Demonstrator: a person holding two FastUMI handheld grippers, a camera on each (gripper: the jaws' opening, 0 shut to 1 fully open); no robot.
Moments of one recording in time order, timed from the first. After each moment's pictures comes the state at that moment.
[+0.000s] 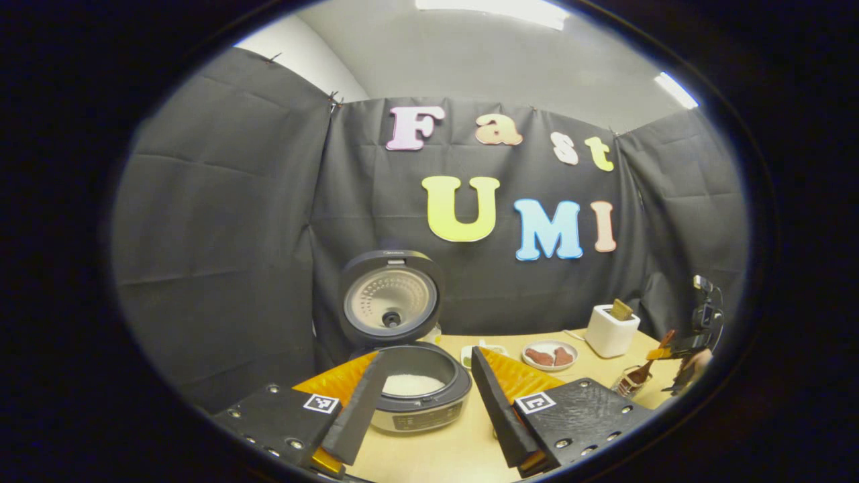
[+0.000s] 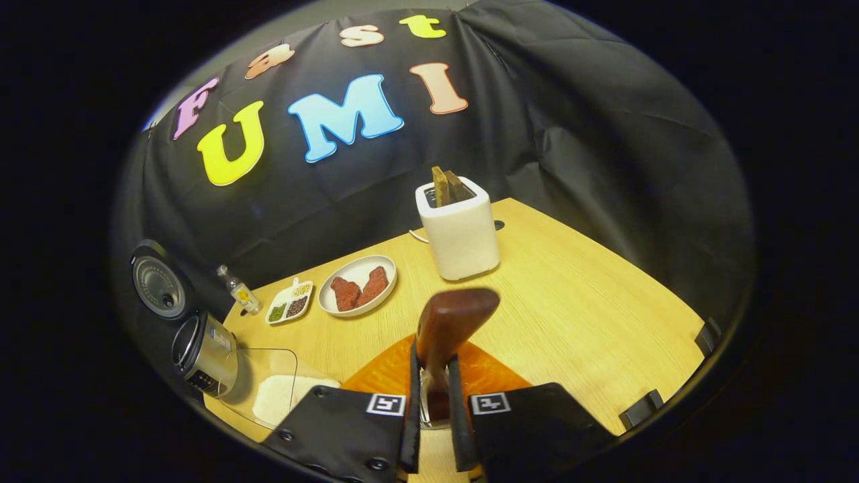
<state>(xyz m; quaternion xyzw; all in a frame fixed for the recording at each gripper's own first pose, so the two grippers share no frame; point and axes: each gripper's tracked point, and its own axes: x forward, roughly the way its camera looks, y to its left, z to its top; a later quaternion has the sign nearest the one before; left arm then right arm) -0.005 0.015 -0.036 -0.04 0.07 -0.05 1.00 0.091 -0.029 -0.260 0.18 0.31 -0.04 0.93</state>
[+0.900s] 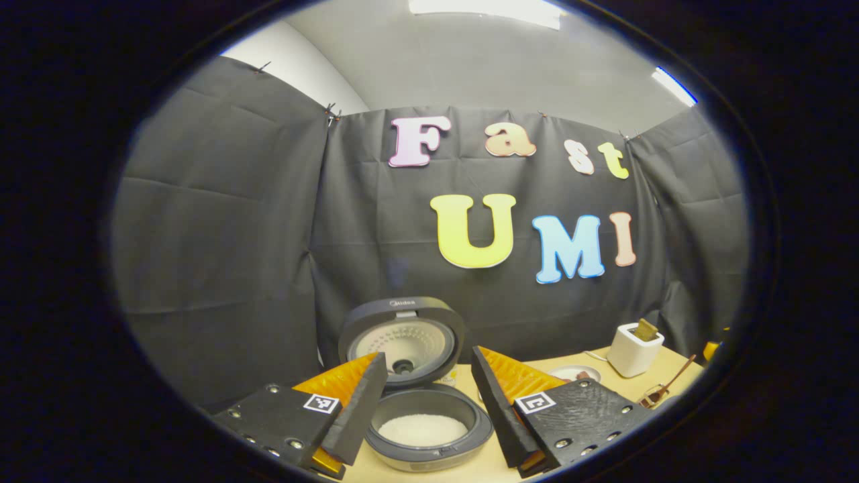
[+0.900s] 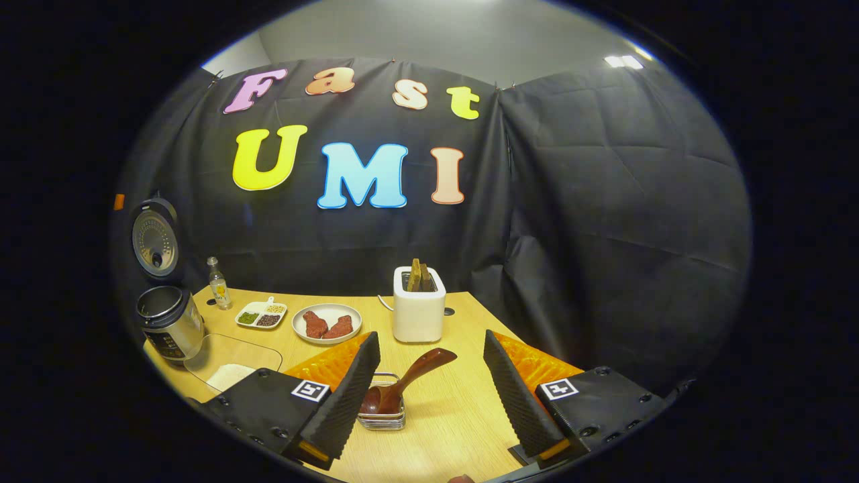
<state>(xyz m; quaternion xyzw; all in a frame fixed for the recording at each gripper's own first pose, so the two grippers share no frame) 0.120 0.034 0.028 -0.02 0.04 -0.02 1.00 0.024 -0.066 -0.133 -0.01 0.16 -0.09 0.98</state>
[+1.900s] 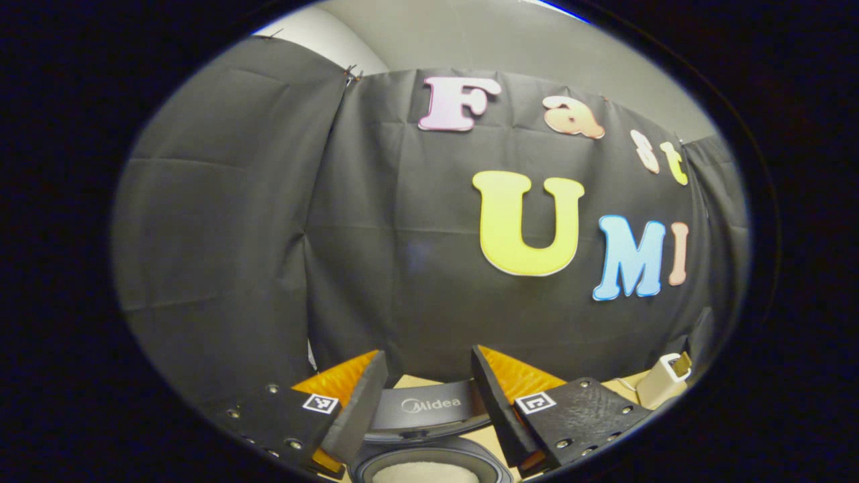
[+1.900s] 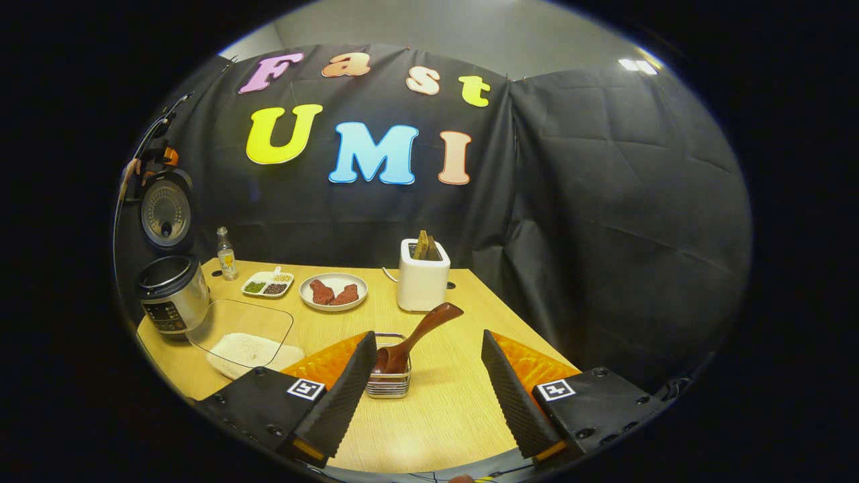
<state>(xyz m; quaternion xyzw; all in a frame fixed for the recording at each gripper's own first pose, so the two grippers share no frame) 0.356 0.081 -0.005 -0.06 0.10 0.03 0.99 -0.022 -0.057 -0.159 -0.03 0.21 -0.09 0.97</state>
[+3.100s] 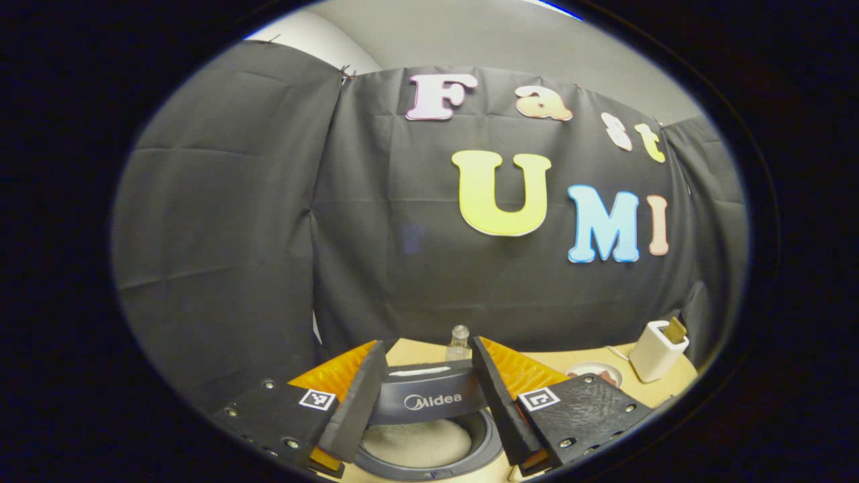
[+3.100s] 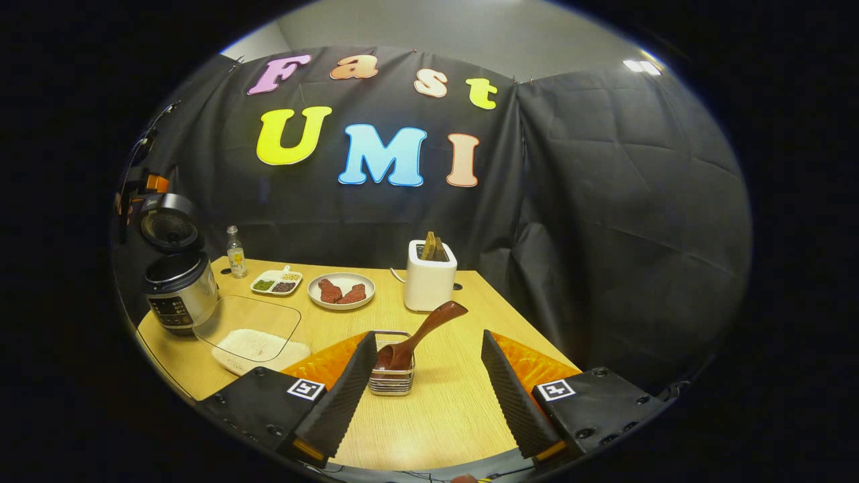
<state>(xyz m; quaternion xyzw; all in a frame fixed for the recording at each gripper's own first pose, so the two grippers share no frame) 0.204 0.023 -0.075 -0.04 0.12 0.01 0.99 -0.032 -0.056 -0.161 -0.03 0.21 -0.06 0.98</state>
